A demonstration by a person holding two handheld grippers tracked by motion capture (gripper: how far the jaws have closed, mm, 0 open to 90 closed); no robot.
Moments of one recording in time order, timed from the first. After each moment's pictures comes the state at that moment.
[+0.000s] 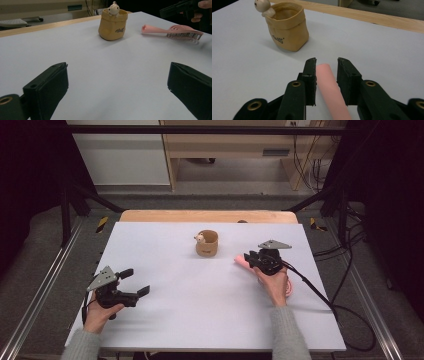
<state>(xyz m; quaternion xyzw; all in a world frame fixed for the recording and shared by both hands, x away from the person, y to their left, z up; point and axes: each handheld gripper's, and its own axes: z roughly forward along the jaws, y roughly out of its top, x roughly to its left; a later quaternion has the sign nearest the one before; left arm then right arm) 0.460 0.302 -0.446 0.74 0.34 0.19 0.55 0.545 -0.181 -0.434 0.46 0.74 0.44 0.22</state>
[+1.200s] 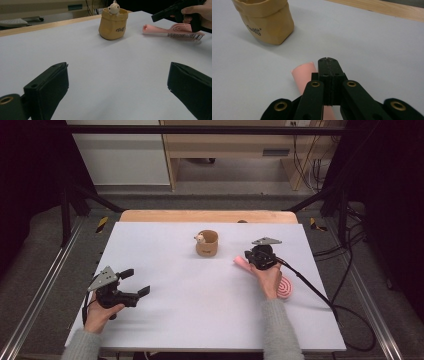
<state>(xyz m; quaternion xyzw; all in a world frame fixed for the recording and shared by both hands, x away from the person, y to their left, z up) 0.460 0.301 -0.448 0.75 0.34 0.19 0.54 0.569 -0.170 -0.448 0.48 0.75 0.39 0.22</state>
